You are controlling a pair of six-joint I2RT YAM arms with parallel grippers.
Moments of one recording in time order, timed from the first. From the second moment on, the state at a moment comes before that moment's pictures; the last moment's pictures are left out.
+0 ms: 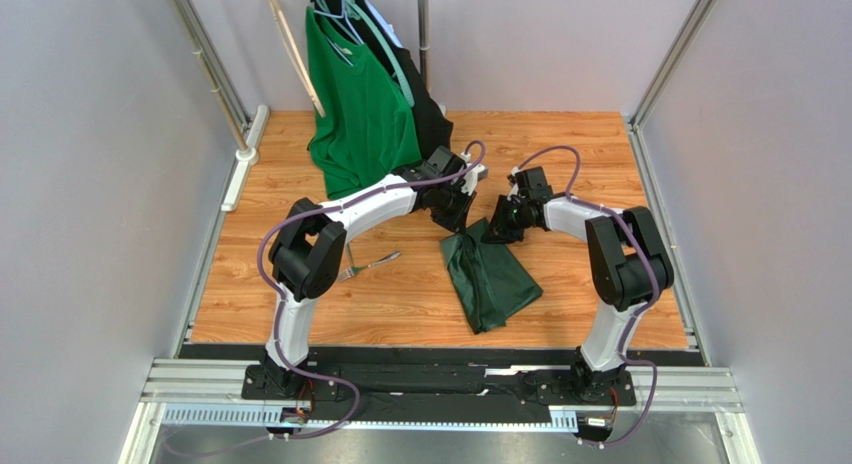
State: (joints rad) left arm -0.73 2.05 1.64 -0.56 0.31 -0.14; right arm 0.27 1.82 1.04 -0.24 -0.40 0.56
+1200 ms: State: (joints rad) left arm -0.71 2.17 1.81 -0.75 0.07 -0.26; right arm 0.27 1.84 1.04 -0.20 -0.34 0.63
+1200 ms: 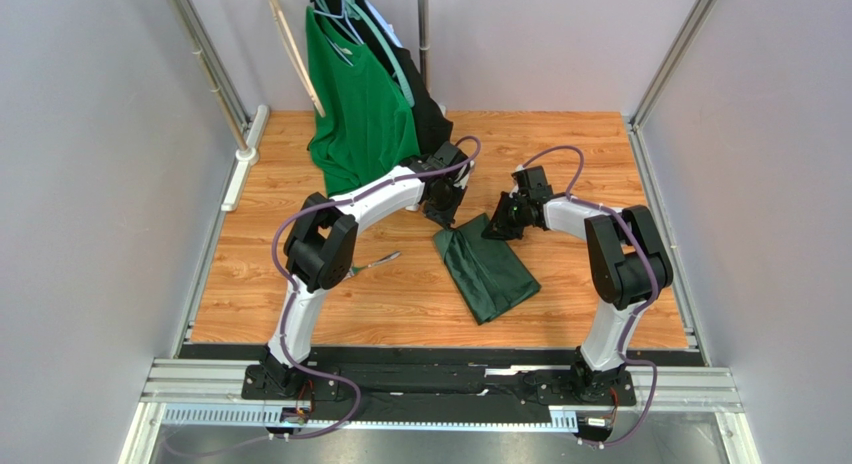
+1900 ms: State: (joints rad) left arm -0.71 2.25 1.89 -0.78 0.06 -0.28; right arm 0.33 1.53 0.88 -0.39 -0.27 0.48
